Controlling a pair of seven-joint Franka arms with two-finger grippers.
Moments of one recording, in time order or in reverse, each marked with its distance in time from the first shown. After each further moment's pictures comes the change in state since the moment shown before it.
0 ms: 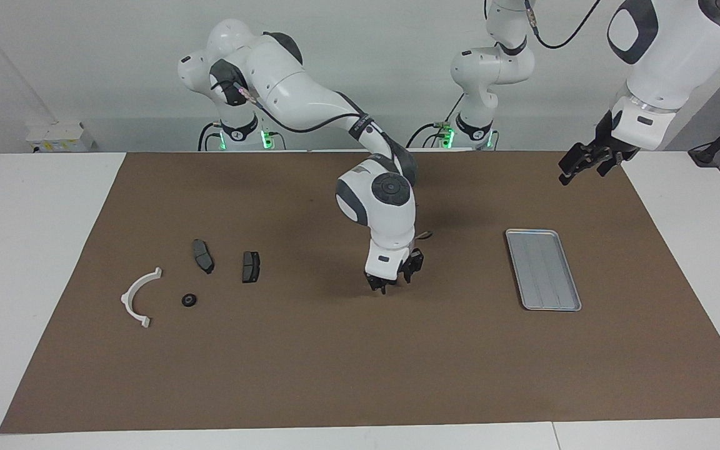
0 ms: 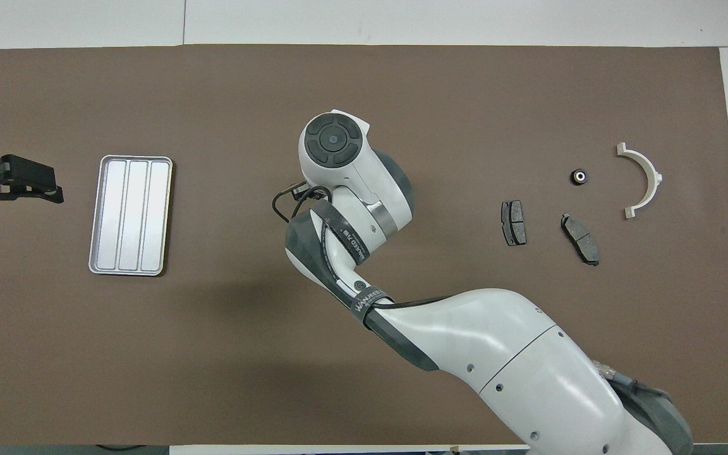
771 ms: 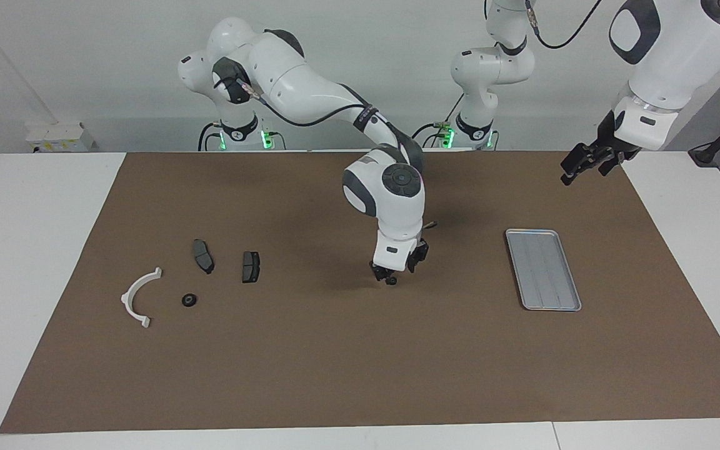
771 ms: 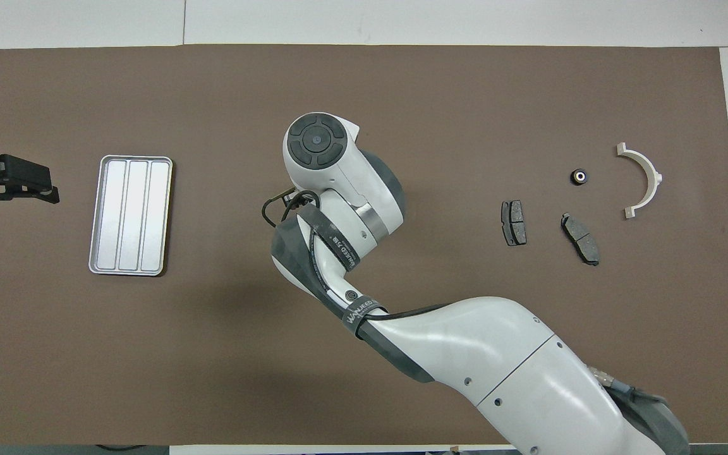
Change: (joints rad) left arm 0.001 0.000 0.002 0.000 0.001 0.000 -0.008; right arm 0.019 -0.009 0.002 0.044 -0.001 -0.070 0.000
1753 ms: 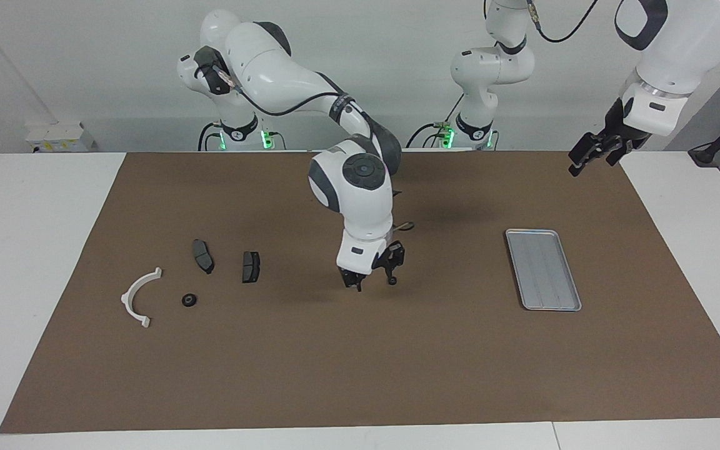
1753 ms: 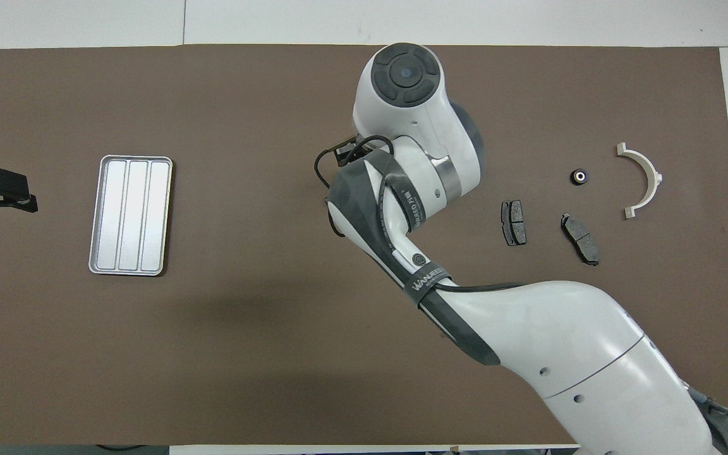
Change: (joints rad) left arm 0.003 -0.016 0.019 0.001 0.002 -0.001 -0.007; right arm -0.053 -0.063 0.002 0.000 -0.001 -0.060 -0.032
